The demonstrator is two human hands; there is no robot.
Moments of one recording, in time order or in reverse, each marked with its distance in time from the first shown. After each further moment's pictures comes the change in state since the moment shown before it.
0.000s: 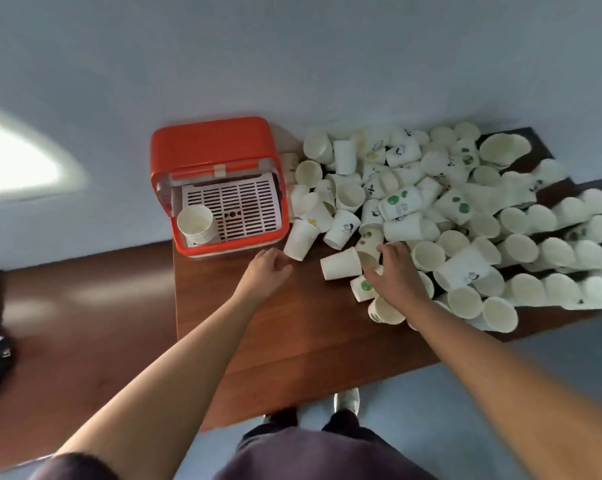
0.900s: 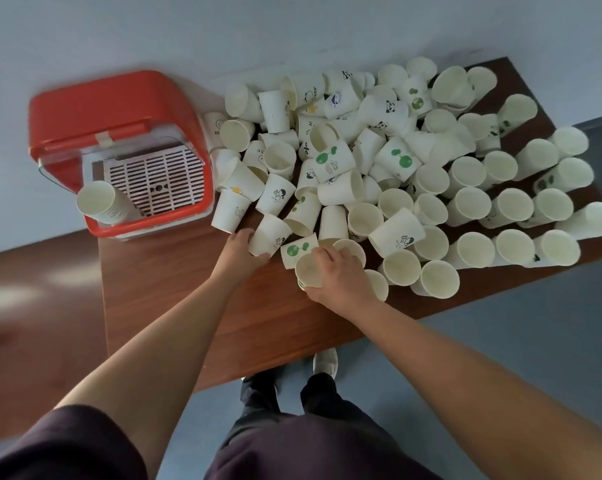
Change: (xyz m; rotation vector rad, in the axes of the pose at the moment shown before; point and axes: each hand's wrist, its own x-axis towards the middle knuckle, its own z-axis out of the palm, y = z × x) left_hand 0.032 0.040 0.126 0.118 -0.041 -0.151; right_hand -0.032 0.096 0.015 -0.165 -0.185 -0.274
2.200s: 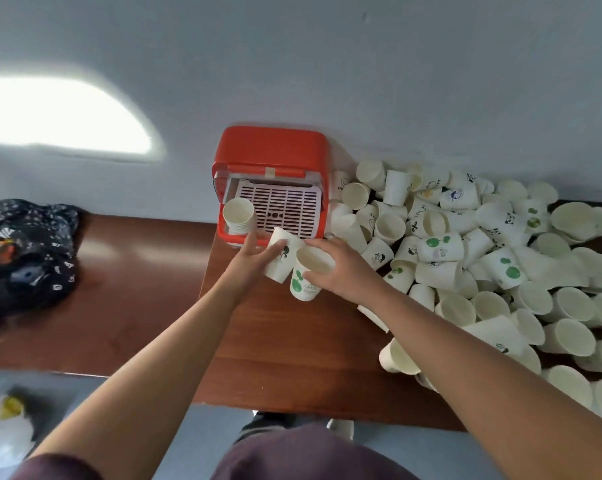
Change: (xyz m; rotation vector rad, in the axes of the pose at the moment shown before) left_hand -0.065 -0.058 -0.156 -0.955 0.205 -0.091; right_hand 0.103 -0.168 -0.082 0.436 -0.206 -0.300
